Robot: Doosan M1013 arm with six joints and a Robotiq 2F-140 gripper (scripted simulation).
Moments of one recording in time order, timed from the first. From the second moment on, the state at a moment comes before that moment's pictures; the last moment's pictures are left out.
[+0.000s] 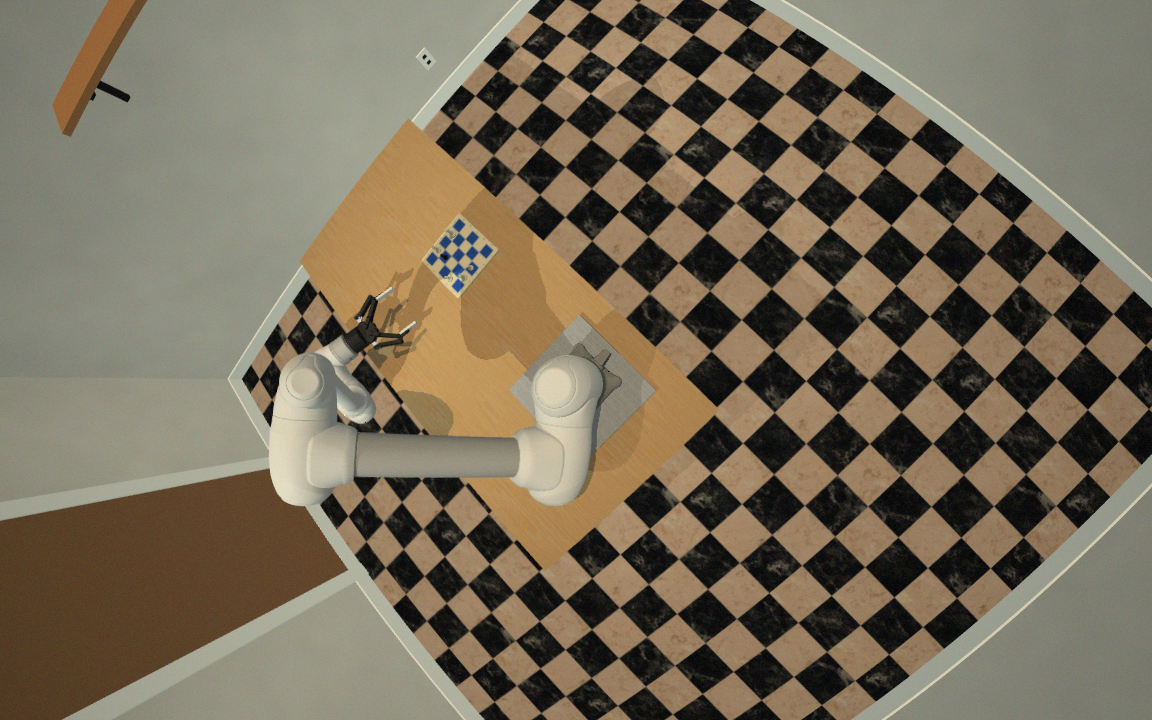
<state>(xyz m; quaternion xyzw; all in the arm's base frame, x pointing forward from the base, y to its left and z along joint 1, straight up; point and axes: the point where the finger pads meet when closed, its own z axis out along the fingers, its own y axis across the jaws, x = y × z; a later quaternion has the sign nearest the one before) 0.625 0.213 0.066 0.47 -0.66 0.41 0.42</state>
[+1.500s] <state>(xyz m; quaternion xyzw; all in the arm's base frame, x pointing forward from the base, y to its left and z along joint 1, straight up) 0.597 0.121 0.135 0.52 -0.73 0.23 0.37</state>
